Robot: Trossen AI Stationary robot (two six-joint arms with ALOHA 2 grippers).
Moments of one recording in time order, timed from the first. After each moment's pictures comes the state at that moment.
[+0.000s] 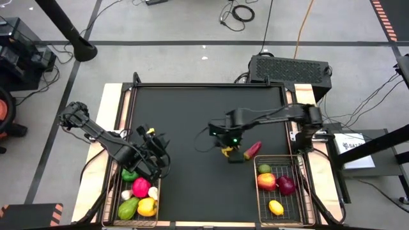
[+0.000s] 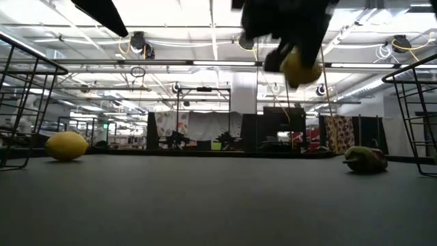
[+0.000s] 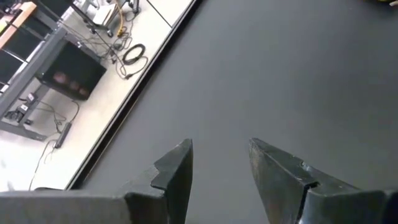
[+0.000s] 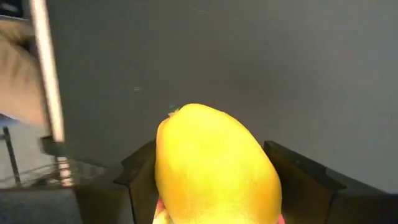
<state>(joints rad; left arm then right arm) -0.58 1.41 1.21 -1.26 -0.91 -0.91 0.01 1.85 1.60 -1.23 -0.32 -0.01</state>
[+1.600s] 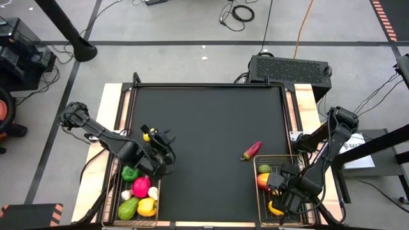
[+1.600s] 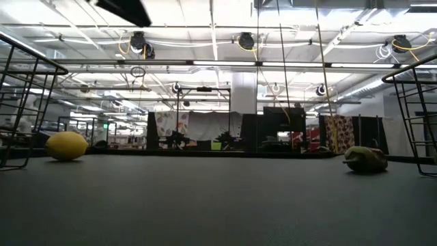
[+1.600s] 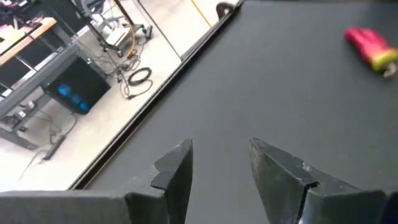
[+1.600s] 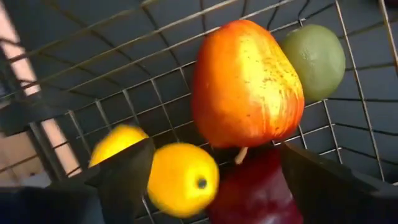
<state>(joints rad) -0.53 1.41 1.21 -1.07 -1.03 -0.84 0.99 1.49 1.06 -1.07 0.15 1.39</state>
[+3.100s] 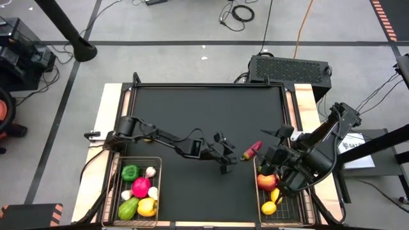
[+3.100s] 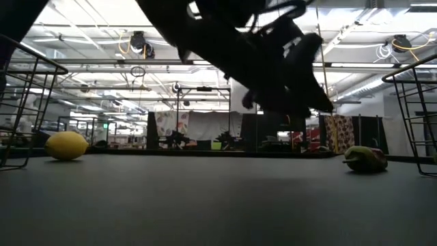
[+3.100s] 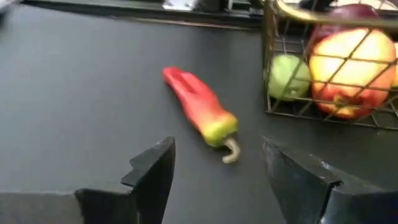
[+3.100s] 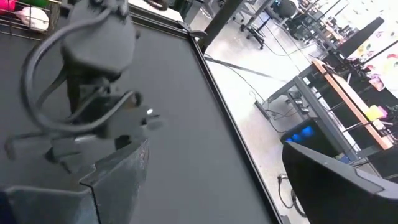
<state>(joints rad) -0.16 2.13 1.39 0.25 -0.26 -0.16 0.80 1.42 1.47 -1.52 1.14 0.88</state>
